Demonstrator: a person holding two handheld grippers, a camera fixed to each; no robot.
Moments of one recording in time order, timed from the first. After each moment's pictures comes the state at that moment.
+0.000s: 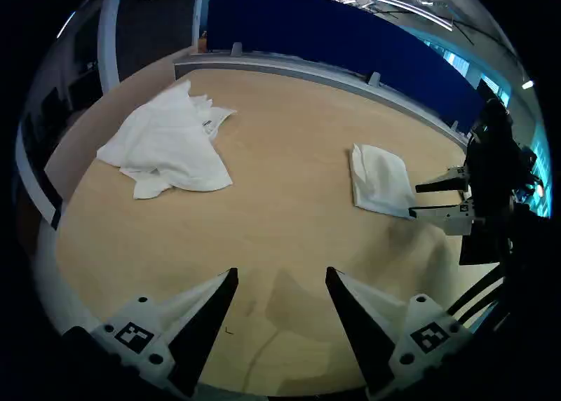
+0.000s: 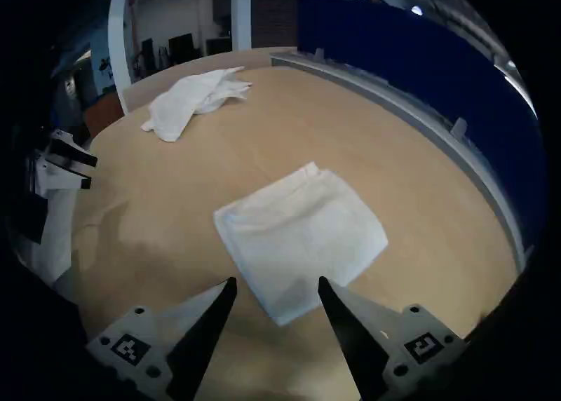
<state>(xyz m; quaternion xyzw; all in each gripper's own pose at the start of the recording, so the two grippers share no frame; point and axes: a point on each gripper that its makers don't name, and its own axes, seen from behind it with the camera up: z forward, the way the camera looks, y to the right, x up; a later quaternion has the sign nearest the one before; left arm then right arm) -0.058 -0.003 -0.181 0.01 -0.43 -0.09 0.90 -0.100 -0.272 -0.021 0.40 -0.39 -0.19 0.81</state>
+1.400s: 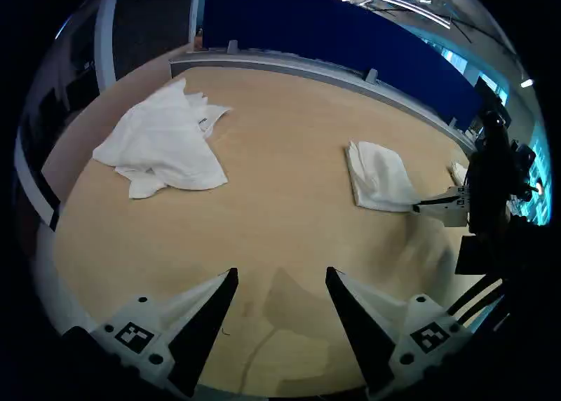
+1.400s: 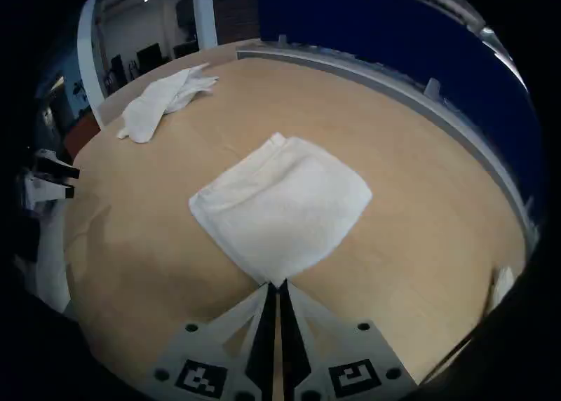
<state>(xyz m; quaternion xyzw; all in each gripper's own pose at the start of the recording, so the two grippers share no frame) -0.064 0.001 -0.179 0.00 -0.43 -0.09 0.90 -0.121 -0.248 -0.021 0.34 -0.41 -0.15 0.83</state>
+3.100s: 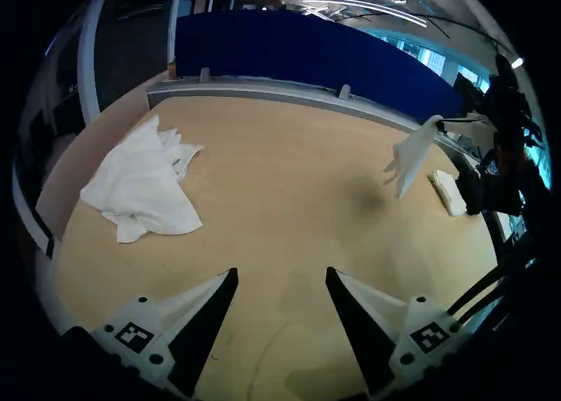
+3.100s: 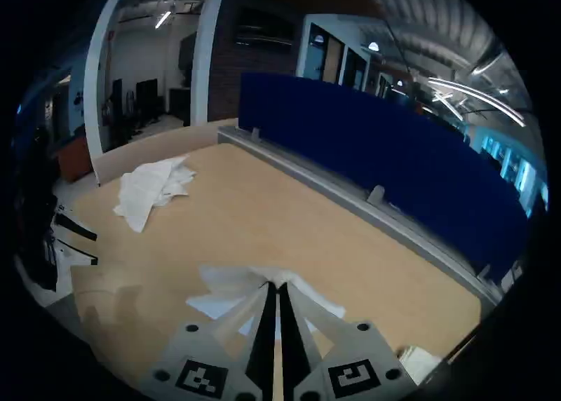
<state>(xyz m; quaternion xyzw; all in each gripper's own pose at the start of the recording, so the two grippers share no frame) -0.016 0.032 -0.139 -0.05 -0.39 -0.06 0.92 0.091 -0.212 0.068 0.33 -0.26 -0.16 0.89</state>
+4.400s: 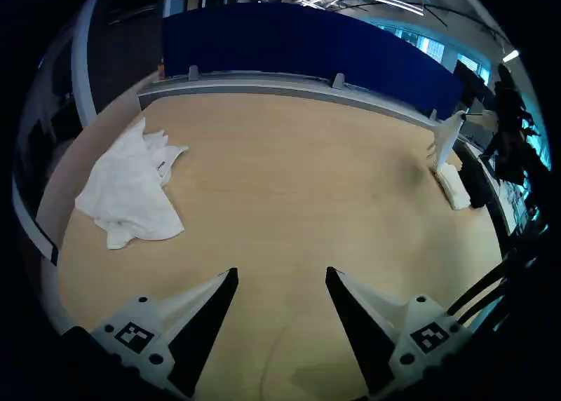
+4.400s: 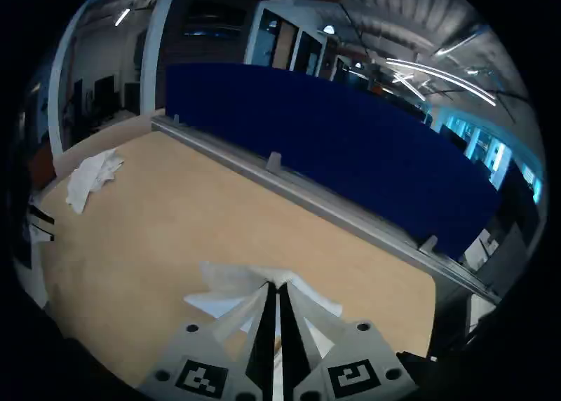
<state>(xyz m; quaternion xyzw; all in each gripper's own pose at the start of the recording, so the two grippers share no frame) -0.020 0.066 -0.125 -0.04 -0.41 -0.04 0.91 0.103 0.019 0.158 0.21 -0.29 -0.17 0.92</state>
